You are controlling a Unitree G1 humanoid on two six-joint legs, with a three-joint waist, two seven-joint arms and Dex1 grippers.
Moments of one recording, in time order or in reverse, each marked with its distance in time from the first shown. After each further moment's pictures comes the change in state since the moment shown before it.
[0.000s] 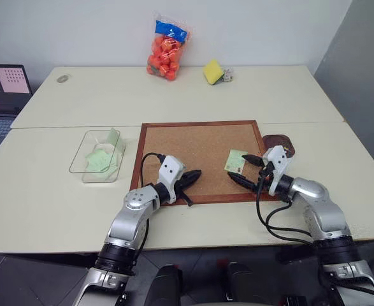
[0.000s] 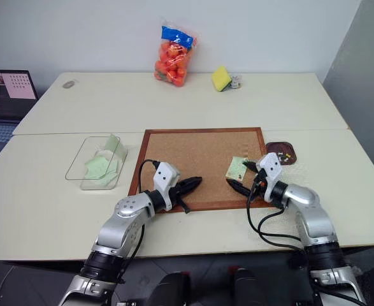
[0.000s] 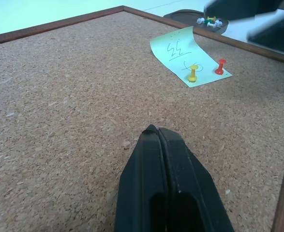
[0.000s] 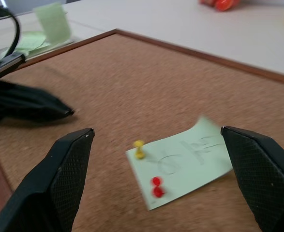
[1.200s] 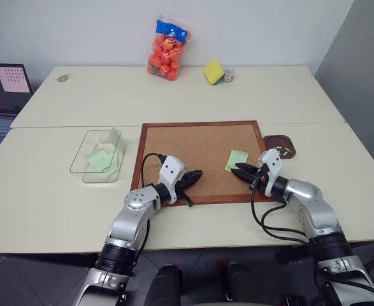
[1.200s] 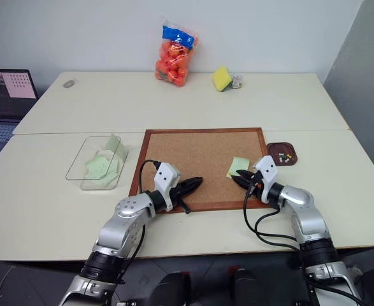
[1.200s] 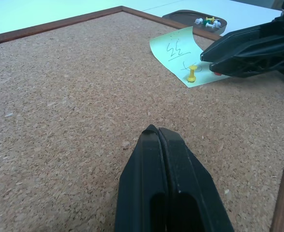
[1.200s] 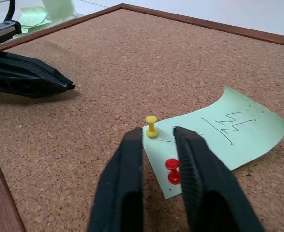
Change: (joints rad) left arm 0.003 0.000 -0.007 -0.008 0.000 0.003 0.001; right arm -0.033 0.023 0.021 0.132 -0.049 -0.074 -0.001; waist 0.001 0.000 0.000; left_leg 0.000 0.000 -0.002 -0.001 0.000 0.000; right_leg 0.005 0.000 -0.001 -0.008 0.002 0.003
